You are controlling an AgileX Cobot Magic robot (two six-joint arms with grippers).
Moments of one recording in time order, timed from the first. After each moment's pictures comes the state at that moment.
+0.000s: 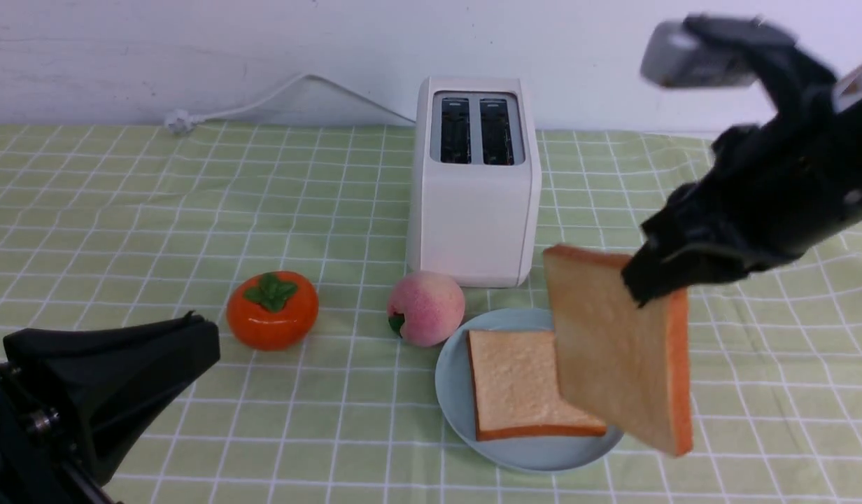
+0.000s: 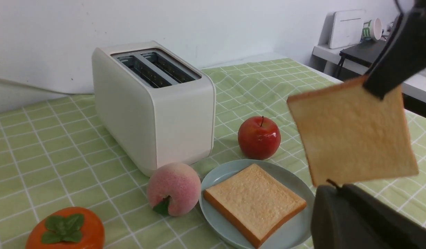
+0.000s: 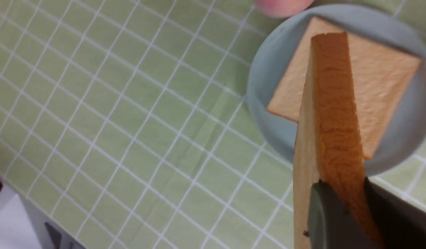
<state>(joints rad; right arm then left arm) 0.39 1.44 -1.35 0.45 1.10 -0.17 -0.56 0.56 -0.50 -0.63 0.17 0.53</state>
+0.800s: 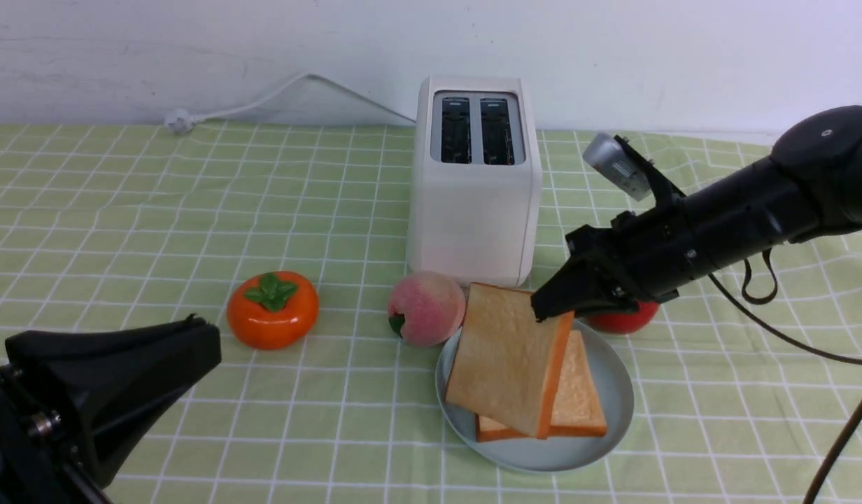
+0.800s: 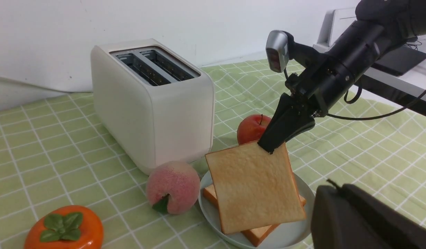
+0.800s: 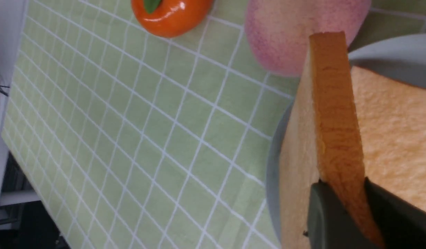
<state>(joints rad) 0.16 1.86 -1.33 0.99 0.96 -0.59 -0.56 0.56 -0.50 -0.63 0.18 0.53</state>
